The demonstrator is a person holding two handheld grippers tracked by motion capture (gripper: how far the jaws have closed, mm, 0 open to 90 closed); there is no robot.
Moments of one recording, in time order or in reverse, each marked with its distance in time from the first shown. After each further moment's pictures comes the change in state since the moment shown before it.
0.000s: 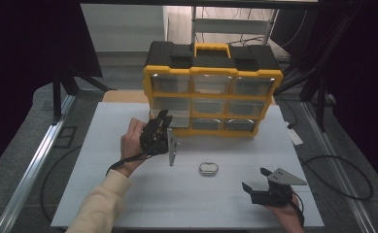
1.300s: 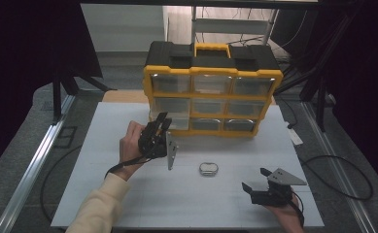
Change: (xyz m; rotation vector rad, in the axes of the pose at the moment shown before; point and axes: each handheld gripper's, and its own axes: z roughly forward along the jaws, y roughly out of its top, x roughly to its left) left arm -0.001 -0.001 -0.010 -0.011 0.002 -0.010; right arm 0.000 0.000 0.000 0.003 0.000 -0.003
